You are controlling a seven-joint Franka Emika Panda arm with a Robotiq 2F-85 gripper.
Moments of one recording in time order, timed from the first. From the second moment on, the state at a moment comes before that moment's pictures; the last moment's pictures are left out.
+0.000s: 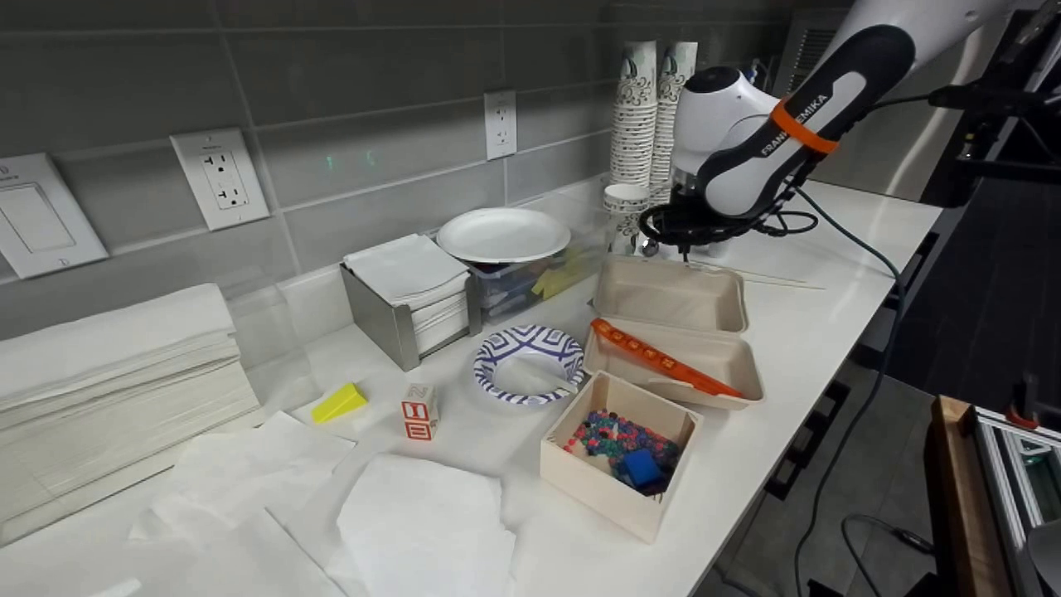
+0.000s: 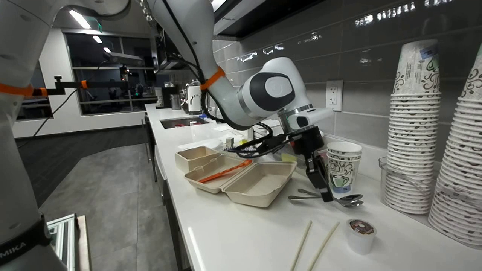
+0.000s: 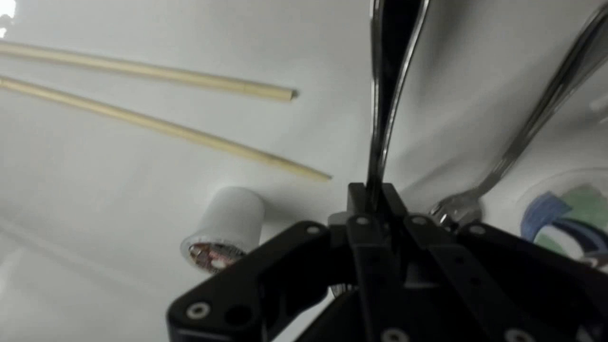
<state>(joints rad) 0.11 0.42 -0.56 -2.08 -0.37 2.67 1.03</state>
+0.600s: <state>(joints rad) 0.18 0.15 -0.58 -2.20 -0.92 2.36 1.20</state>
